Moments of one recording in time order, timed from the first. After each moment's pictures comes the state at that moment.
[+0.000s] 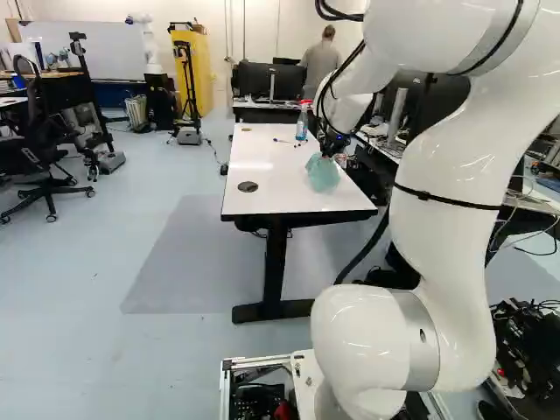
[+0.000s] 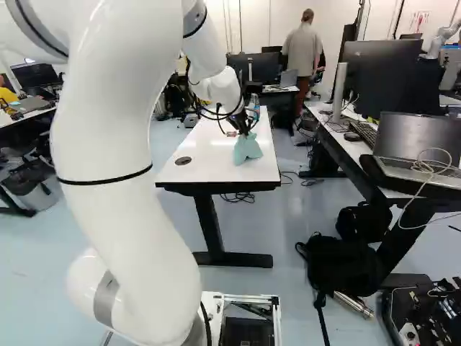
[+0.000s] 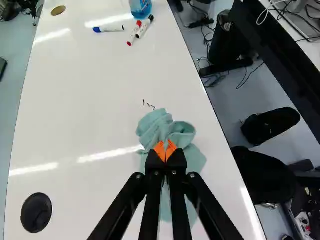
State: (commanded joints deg) arm -11.8 -16.8 -66.5 3.5 -9.0 0.0
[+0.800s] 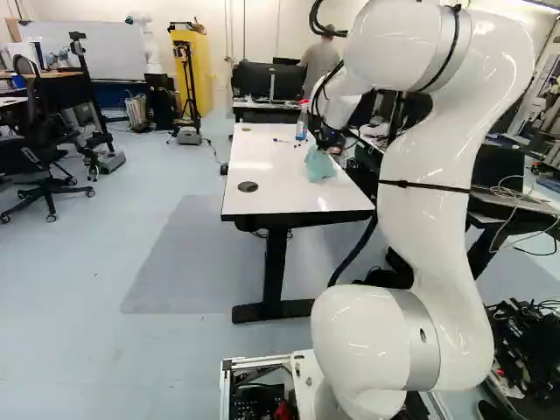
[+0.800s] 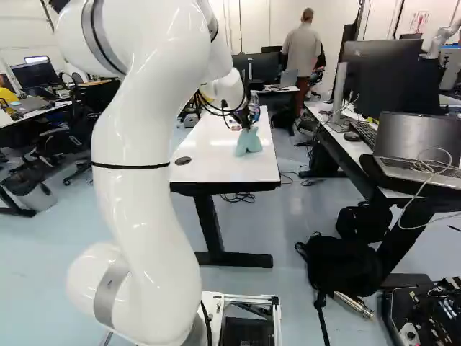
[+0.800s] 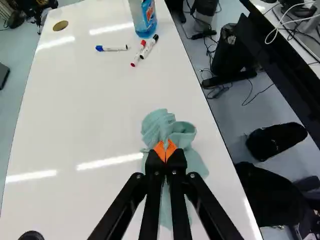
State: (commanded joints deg) arm -10.5 -27.0 -79.2 3.5 -9.0 0.0
